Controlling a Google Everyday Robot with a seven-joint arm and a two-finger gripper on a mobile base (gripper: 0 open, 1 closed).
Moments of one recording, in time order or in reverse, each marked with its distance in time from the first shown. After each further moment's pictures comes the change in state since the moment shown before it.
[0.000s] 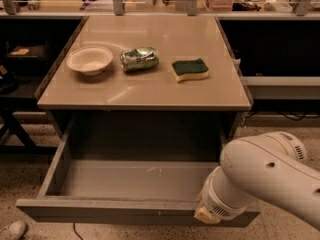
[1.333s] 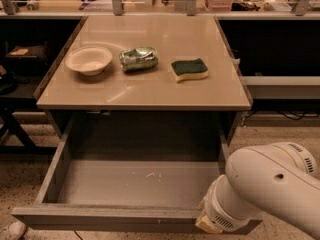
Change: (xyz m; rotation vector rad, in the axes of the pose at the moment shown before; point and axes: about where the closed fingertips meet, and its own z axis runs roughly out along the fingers) arm 0.009 0.019 -0.002 -0.013 -0.013 0.031
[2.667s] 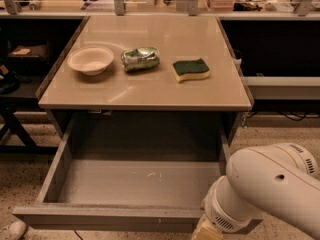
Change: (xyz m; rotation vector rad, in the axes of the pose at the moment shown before) arm 0.000 0.000 0.000 0.000 0.000 0.000
